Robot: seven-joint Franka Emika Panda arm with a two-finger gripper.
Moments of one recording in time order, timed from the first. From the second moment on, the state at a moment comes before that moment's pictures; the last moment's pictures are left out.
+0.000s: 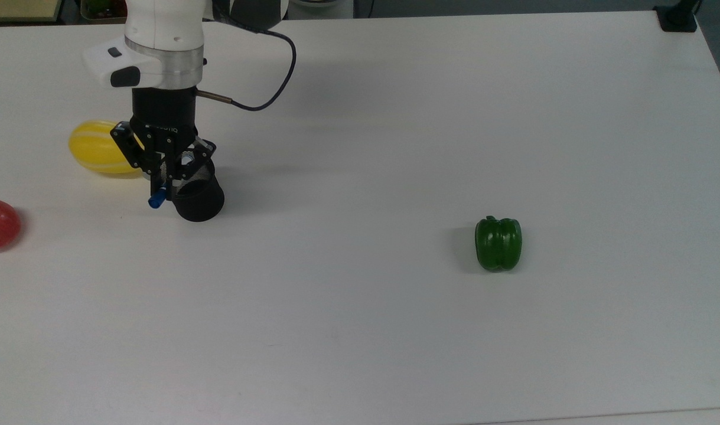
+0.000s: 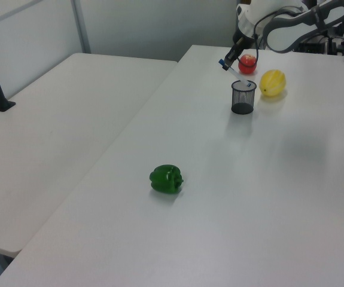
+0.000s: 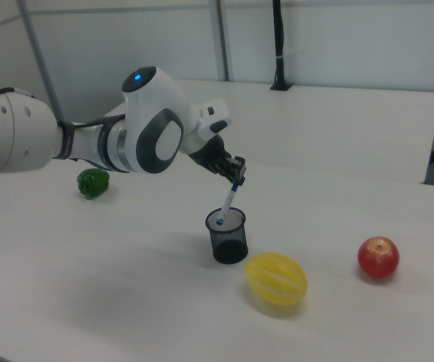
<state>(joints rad) -0.16 0.31 0.01 -1.79 -0.23 2.64 0.10</state>
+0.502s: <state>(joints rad) -0.16 0.33 0.01 -1.79 -0.23 2.65 0.10</state>
